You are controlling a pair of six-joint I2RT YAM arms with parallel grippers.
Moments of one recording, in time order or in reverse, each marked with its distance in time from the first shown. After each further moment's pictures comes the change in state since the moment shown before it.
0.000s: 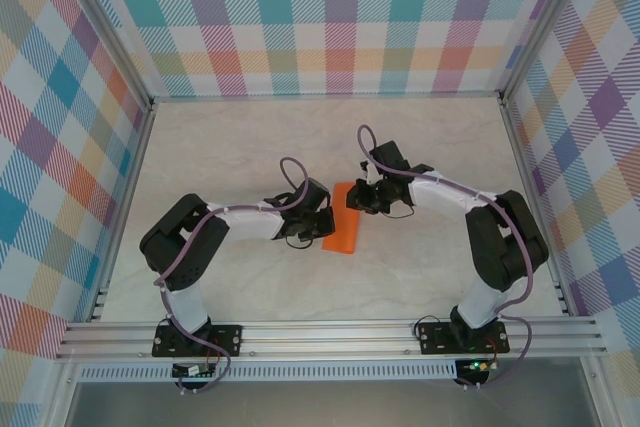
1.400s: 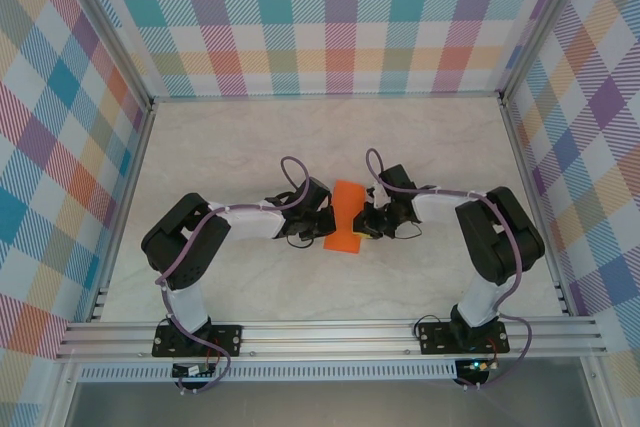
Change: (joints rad) left arm 0.000 0.009 0.013 -0.006 0.000 -0.005; right arm -0.046 0.031 -0.217 0.134 -0.169 0.034
